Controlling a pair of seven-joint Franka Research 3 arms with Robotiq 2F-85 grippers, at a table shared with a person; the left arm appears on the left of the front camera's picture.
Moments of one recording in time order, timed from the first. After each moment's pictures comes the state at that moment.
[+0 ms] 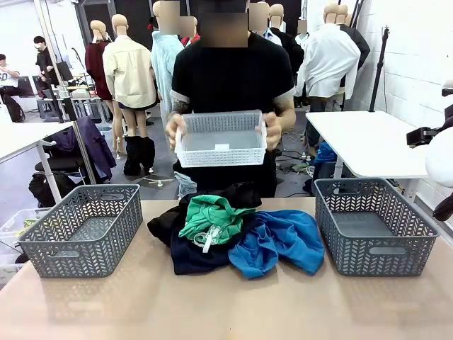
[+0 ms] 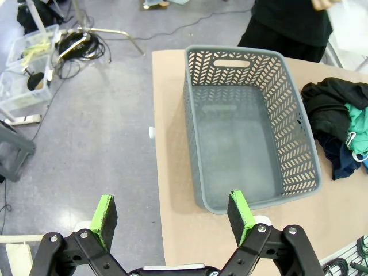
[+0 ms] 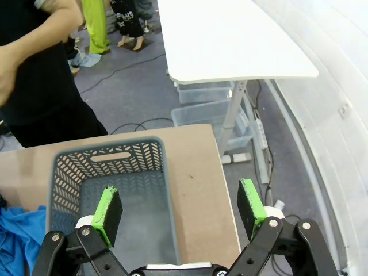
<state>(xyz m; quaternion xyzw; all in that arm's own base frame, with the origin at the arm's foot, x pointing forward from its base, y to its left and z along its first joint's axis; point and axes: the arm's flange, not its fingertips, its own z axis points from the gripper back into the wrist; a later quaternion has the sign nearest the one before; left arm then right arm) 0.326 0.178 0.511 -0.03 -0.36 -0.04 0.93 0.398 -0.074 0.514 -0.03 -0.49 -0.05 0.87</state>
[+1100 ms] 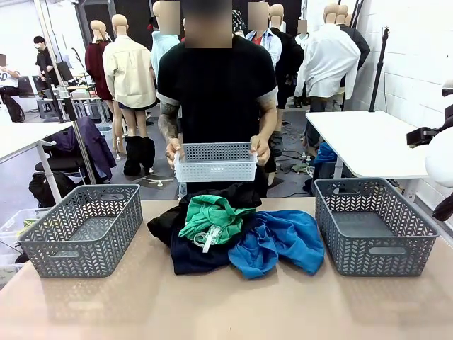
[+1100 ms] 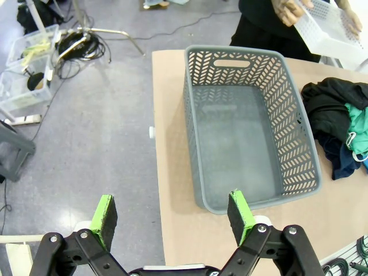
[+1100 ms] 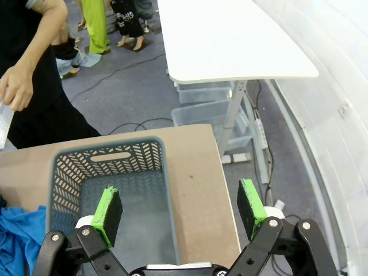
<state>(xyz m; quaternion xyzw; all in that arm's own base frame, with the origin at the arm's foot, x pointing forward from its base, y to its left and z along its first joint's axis) 0.326 0.178 0.511 -0.03 -0.36 -0.04 0.93 0.398 -0.074 0.514 -0.03 -0.49 -0.05 0.87</state>
